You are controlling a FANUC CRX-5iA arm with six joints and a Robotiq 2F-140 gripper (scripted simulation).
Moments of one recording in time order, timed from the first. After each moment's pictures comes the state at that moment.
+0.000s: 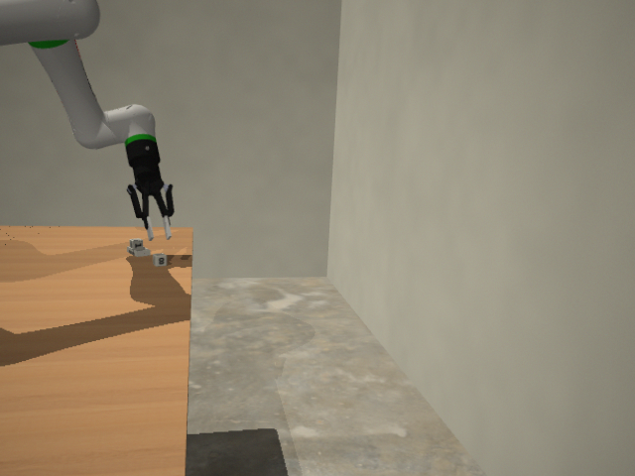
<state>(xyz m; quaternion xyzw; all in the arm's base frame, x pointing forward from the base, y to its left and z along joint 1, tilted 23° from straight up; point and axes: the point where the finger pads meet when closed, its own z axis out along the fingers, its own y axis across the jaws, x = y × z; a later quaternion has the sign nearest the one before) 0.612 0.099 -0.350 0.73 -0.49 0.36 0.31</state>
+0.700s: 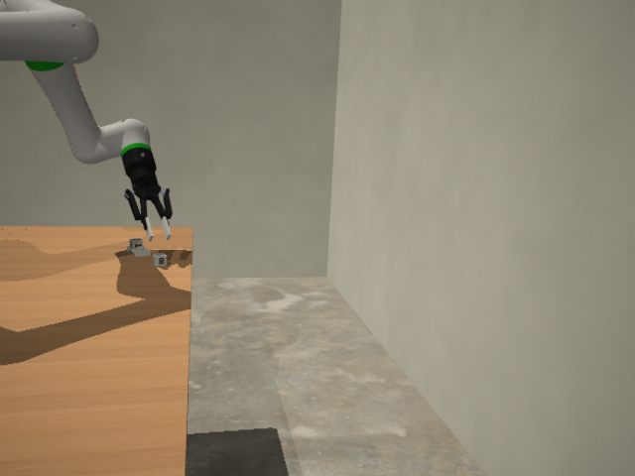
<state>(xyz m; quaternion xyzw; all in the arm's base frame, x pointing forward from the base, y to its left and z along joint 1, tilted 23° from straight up) 0.610 0.103 -0.354 0.69 -0.46 0.43 0.35</state>
